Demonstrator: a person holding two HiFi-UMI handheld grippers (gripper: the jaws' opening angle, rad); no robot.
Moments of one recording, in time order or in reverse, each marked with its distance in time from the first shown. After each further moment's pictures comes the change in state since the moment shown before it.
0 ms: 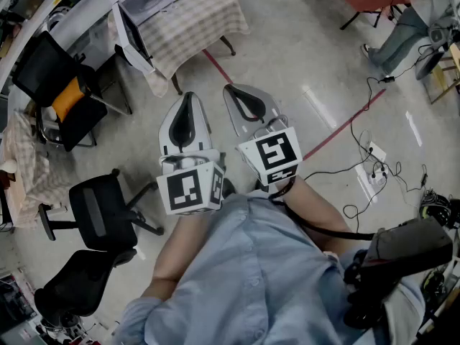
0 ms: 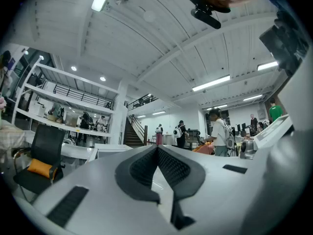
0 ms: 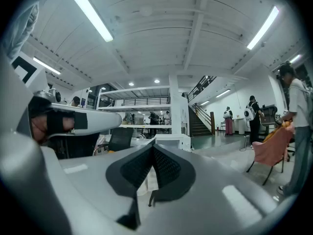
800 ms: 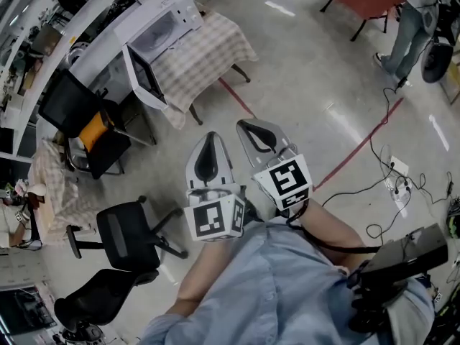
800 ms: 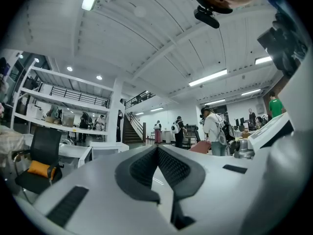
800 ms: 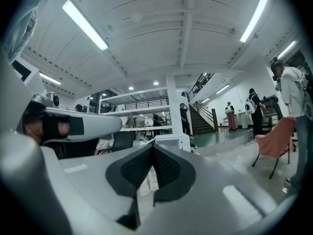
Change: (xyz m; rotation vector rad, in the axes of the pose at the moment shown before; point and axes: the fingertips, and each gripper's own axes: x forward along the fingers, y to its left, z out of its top) left arm 0.020 -0.072 -0.017 0.030 0.041 0.001; right arm -0.032 -0.053 -0.006 0.080 -0.023 0.055
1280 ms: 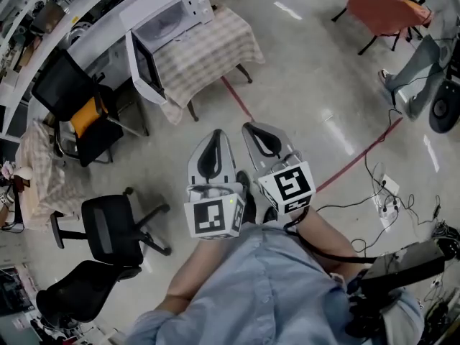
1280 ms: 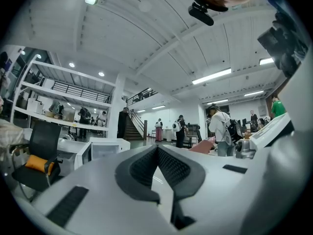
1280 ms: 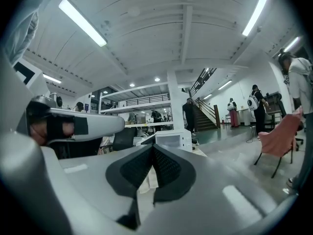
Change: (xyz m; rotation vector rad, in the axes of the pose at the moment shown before) left arm 0.039 0.021 -0.021 -0.034 0.014 -0.001; right arm 0.036 -0.020 -0.019 -0.010 0.036 0.011
